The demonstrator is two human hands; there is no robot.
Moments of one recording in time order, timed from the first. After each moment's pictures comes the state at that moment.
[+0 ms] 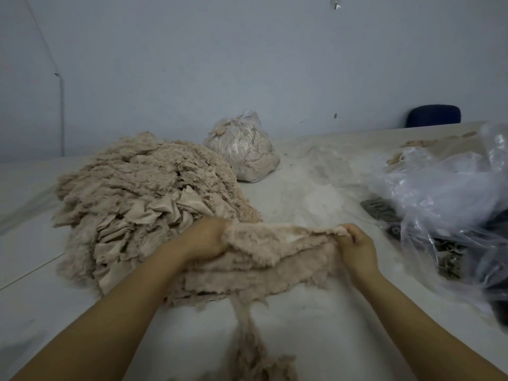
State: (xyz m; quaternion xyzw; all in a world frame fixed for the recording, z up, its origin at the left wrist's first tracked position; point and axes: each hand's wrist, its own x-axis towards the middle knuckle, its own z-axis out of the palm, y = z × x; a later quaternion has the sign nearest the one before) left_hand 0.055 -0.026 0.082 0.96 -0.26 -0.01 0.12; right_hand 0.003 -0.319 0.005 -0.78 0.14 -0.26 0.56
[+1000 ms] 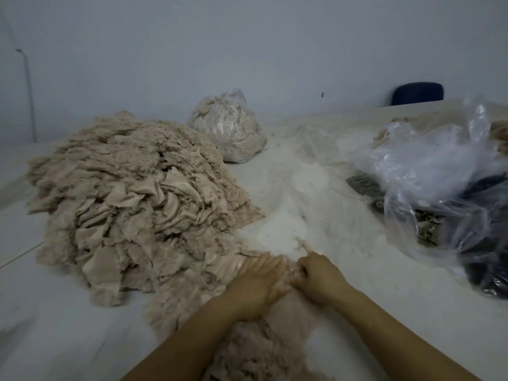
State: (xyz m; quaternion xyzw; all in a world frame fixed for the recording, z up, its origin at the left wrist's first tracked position) left_hand -0.017 -0.101 -0.050 0.92 -0.36 -0.11 0.10; right_hand -0.052 -0.273 -0.025 -0.97 0.02 0.05 0.23
